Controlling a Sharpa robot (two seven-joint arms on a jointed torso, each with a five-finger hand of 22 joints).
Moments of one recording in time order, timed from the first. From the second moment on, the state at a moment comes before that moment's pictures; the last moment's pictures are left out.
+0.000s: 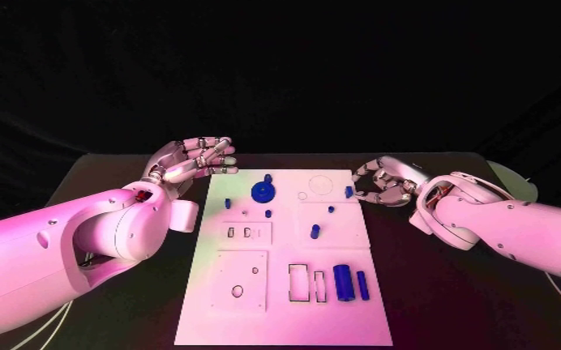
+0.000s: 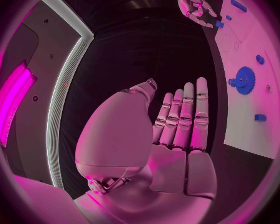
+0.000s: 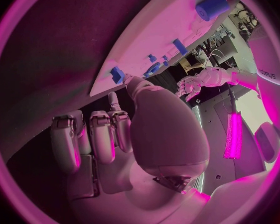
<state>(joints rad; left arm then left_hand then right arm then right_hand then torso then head) 1.25 -0.94 -0.03 1.68 0.04 -0.41 0.40 1.47 -0.18 0.39 0.27 0.05 0.78 0.20 0.30 0.20 0.98 0.18 0.12 0.07 0.94 0.13 0.38 0.30 0.18 0.91 0.23 0.47 0.23 1.23 -0.96 -0.12 1.40 -1.16 -0.41 0.12 1.39 -0.21 0.37 0.20 0.20 0.84 0.18 0.21 0.38 1.47 0.09 1.51 1.31 1.47 0.02 1.56 1.31 0.01 1.46 0.12 1.57 1.31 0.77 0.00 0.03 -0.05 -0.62</state>
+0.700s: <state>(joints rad) 1.25 -0.94 -0.03 1.68 0.04 -0.41 0.40 1.47 -0.18 0.39 0.27 0.05 0.78 0.20 0.30 0.20 0.98 0.18 0.12 0.07 0.94 0.13 0.38 0.30 0.18 0.91 0.23 0.47 0.23 1.21 -0.90 -0.12 1.36 -1.16 -0.41 0.11 1.40 -0.20 0.38 0.20 0.20 0.84 0.18 0.21 0.38 1.47 0.09 1.51 1.31 1.46 0.02 1.56 1.31 0.01 1.47 0.13 1.57 1.31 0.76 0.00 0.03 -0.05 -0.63</state>
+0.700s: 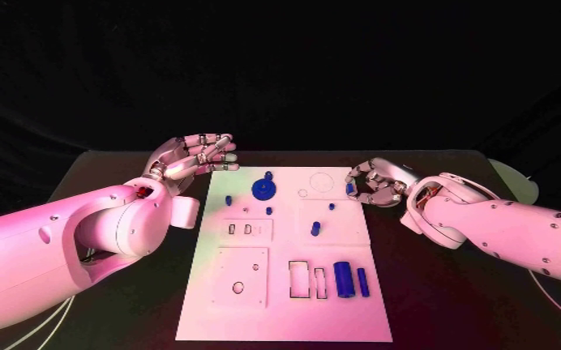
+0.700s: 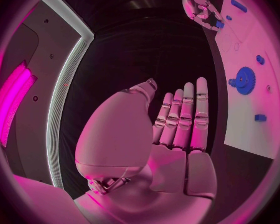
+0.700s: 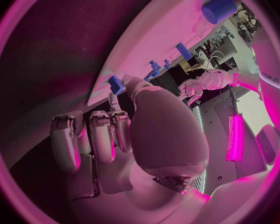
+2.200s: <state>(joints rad) 1.25 -0.95 -0.03 1.67 0.04 -0.40 0.39 1.47 -0.18 0.39 0.27 0.05 0.78 0.20 0.30 0.20 0.98 0.18 0.12 0.07 0.94 0.13 0.38 0.30 0.18 0.91 0.23 0.47 0.23 1.21 -0.88 -0.12 1.34 -1.17 -0.42 0.09 1.41 -0.15 0.43 0.17 0.19 0.96 0.15 0.25 0.40 1.47 0.07 1.53 1.31 1.47 0.00 1.57 1.31 0.01 1.47 0.12 1.57 1.31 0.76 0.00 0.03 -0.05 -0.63</state>
